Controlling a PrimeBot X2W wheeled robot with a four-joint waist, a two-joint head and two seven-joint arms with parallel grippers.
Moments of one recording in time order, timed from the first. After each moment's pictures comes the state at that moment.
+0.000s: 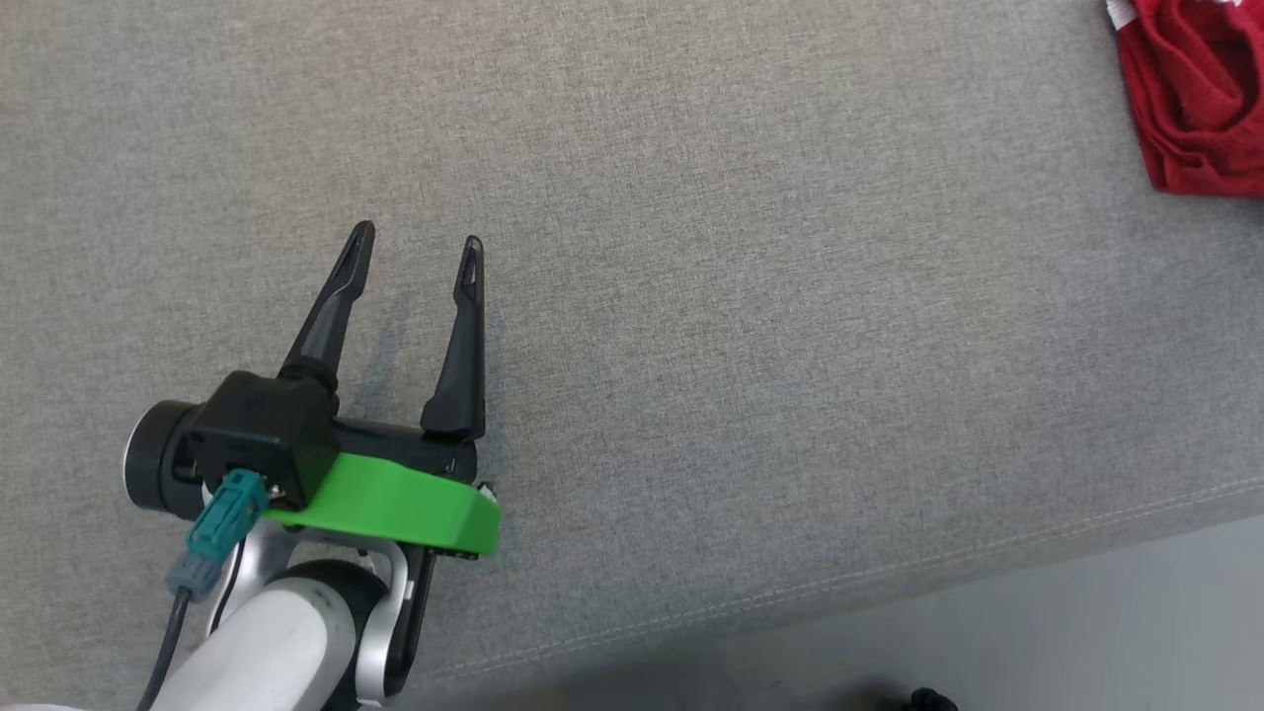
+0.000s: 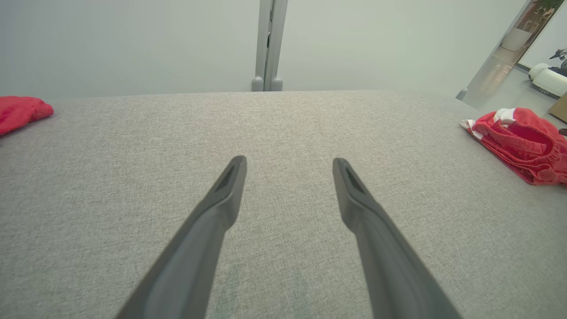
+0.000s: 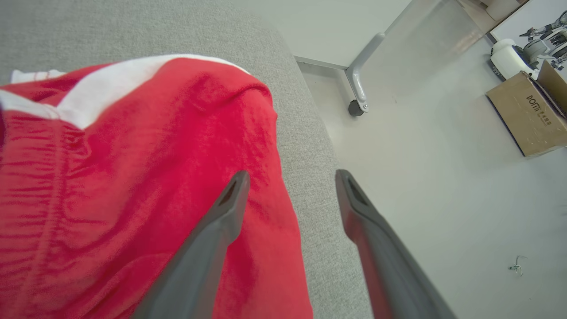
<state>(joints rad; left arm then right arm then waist) -0.40 0.47 -0.64 -0.36 -0.49 0.48 0.05 -1.16 -0.59 0.27 1.29 0.30 0.13 -0.12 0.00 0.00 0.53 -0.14</state>
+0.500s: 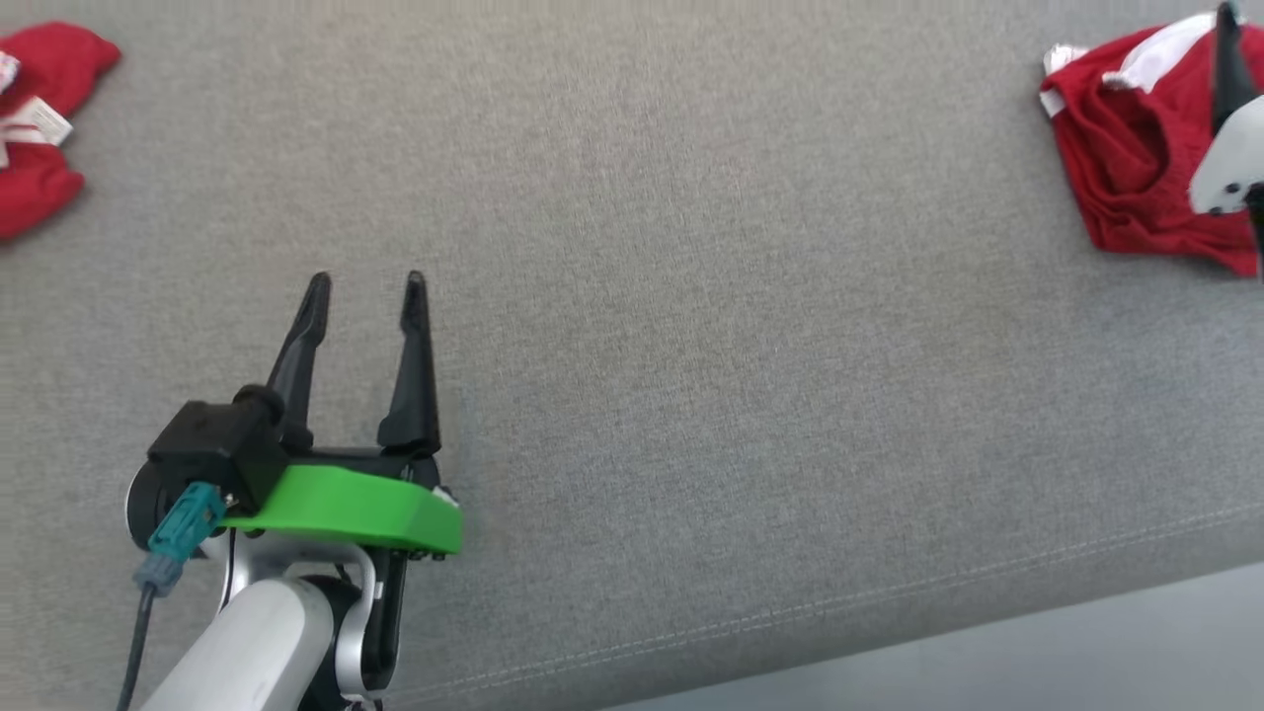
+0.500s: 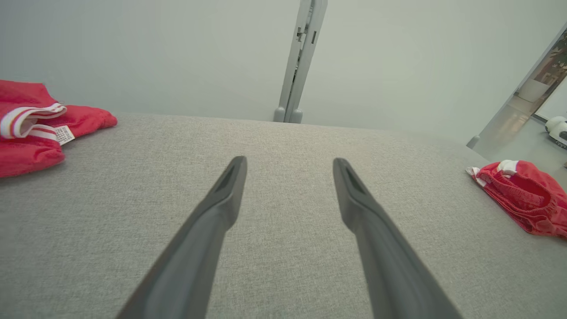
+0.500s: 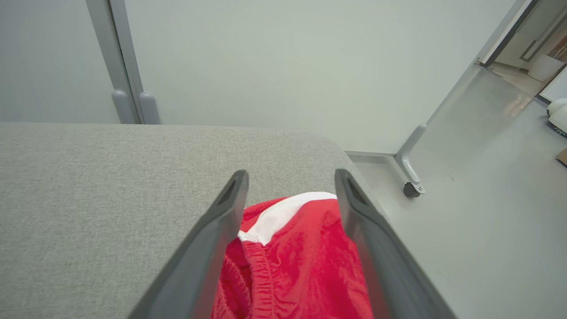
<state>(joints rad) -0.32 0.41 -0.56 -0.20 -0.63 0.43 -0.11 -1.10 -0.47 0.30 1.14 0.38 0.13 -0.24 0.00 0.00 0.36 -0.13</state>
